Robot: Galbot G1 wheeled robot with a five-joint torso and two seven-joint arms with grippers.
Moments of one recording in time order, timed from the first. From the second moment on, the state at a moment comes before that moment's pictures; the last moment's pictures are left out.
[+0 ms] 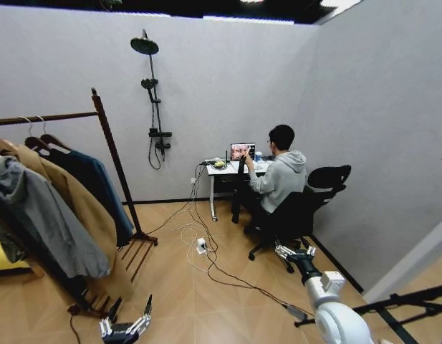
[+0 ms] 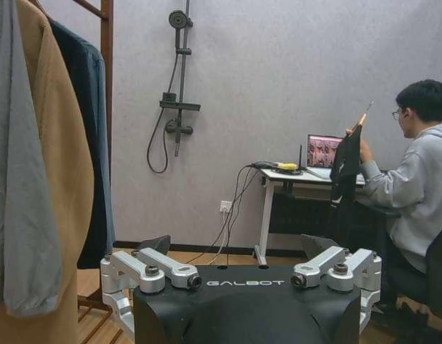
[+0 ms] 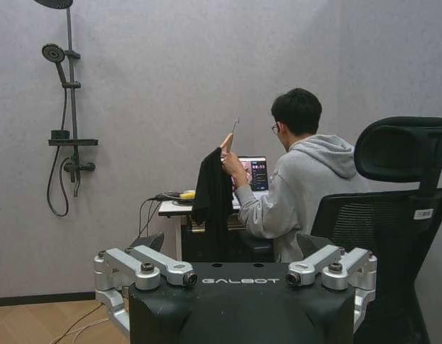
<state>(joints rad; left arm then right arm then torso) 1.86 -1.52 -0.65 -2.22 -0.22 -0.12 0.14 -1.36 1.28 0.72 2.10 0.35 -0.18 0.04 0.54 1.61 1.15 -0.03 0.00</state>
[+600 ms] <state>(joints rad) 1.86 -1.52 -0.65 -2.22 -0.22 -0.12 0.14 -1.37 1.30 0.70 2.10 0.32 -0.18 0.04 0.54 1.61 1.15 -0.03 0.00</state>
